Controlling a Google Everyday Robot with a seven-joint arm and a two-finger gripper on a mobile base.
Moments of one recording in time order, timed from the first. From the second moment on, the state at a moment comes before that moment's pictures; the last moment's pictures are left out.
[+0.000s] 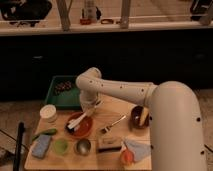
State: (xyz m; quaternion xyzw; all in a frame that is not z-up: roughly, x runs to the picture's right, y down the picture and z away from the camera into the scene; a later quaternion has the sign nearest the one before) arm -0.094 0.149 0.823 -0.34 -0.21 -0.32 0.86
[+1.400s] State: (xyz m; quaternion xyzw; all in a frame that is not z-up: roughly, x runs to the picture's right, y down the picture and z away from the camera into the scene) arm -0.058 0.103 0.846 -0.34 -0.14 -0.31 0.88
